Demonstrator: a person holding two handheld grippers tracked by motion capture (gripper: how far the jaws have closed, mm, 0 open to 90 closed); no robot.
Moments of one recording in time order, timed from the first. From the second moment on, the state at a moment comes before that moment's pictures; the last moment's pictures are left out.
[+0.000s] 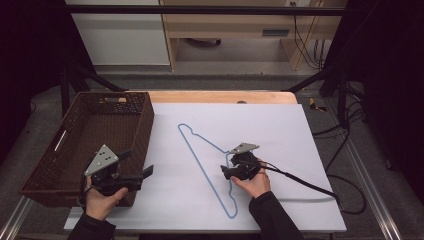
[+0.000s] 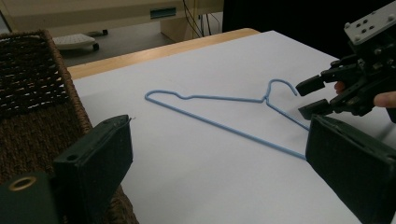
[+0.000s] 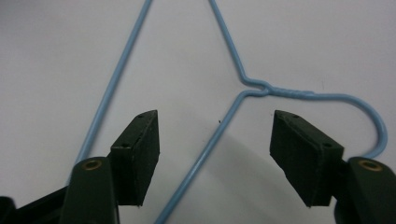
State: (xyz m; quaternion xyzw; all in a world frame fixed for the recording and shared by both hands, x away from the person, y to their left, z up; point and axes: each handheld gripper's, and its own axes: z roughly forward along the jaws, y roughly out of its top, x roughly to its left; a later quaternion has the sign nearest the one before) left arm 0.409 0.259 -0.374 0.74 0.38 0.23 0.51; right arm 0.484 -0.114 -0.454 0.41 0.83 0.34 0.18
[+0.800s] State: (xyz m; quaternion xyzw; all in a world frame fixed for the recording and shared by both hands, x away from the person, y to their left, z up) left arm 0.410 0.256 -0.376 0.75 0.38 0.22 0.50; right arm 0.489 -0.105 -0.471 0.44 0.83 0.30 0.15
